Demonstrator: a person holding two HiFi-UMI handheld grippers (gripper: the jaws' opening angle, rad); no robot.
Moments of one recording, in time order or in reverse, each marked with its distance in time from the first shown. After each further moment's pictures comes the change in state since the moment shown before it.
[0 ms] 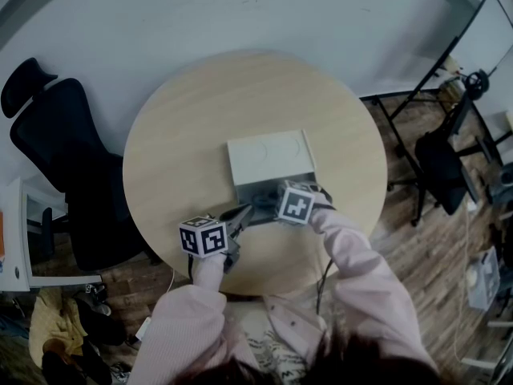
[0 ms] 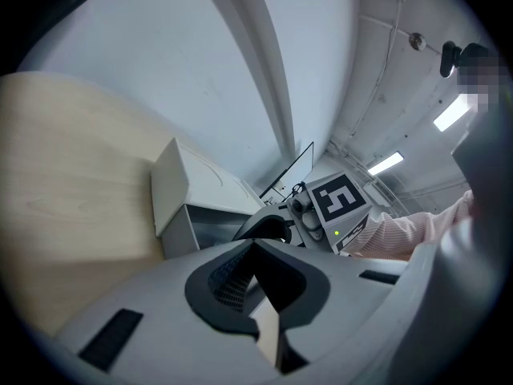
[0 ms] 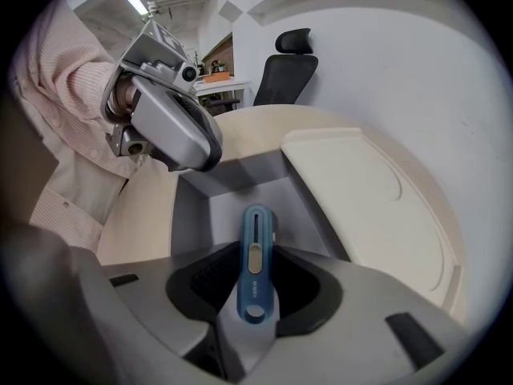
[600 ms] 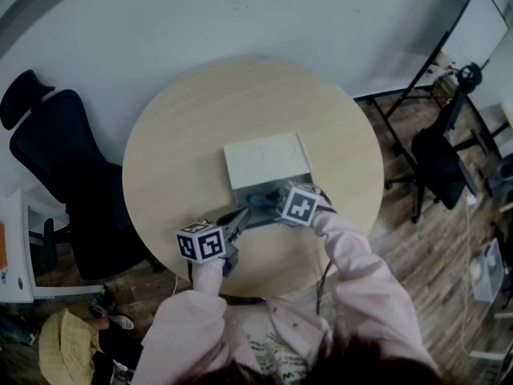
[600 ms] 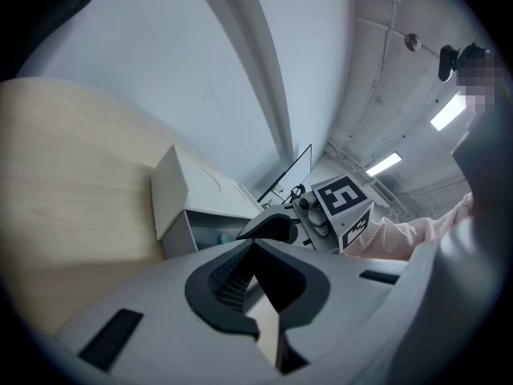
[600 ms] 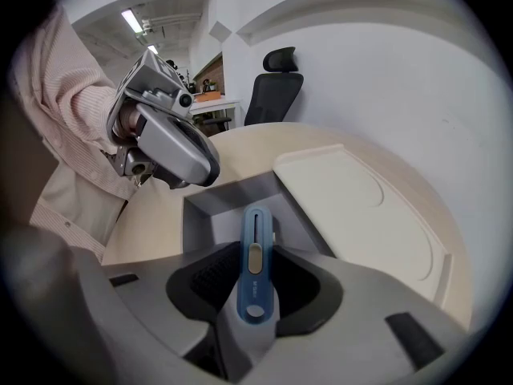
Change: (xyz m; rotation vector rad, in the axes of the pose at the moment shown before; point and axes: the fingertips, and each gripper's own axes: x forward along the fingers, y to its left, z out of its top) left arm -0.009 -0.003 0.005 0.014 -0.022 -0.003; right arm -0.017 0.000 0.014 0.080 -0.114 -0.025
